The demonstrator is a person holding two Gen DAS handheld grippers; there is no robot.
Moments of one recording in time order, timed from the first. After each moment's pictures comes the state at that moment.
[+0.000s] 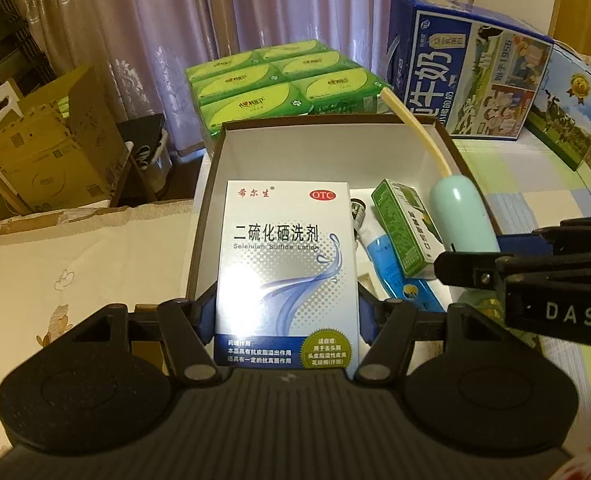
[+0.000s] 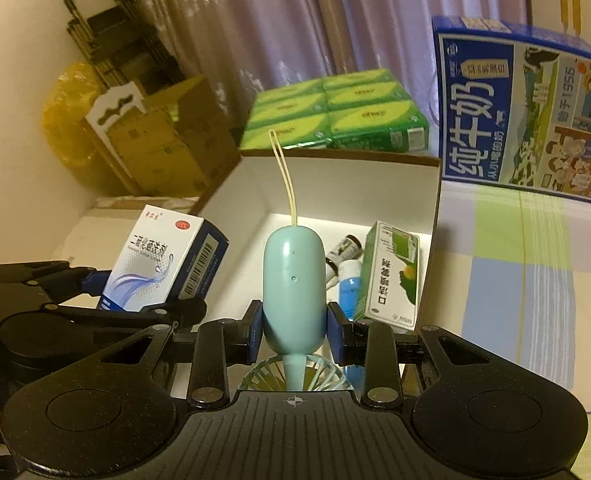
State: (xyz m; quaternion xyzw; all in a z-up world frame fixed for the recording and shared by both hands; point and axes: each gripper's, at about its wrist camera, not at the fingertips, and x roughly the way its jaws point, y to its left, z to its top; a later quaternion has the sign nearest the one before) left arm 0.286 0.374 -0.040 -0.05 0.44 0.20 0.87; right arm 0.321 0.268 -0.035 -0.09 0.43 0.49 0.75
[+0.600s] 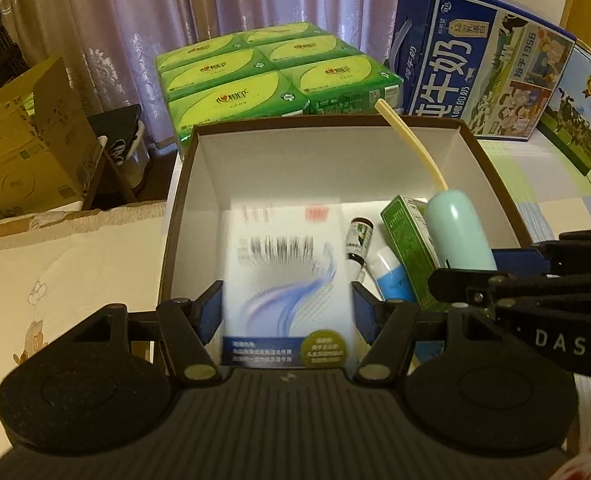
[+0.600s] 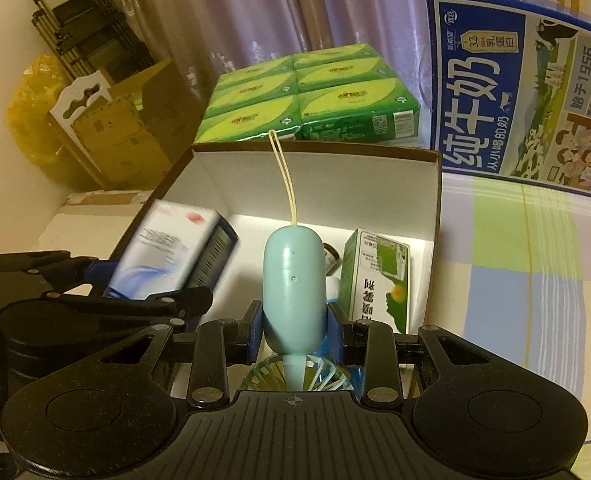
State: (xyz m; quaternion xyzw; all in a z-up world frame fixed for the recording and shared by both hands) left arm 0.343 0.411 -0.070 -0.06 0.46 0.17 0.87; right arm 0.356 0.304 -0.062 -0.10 0.45 0.46 0.76
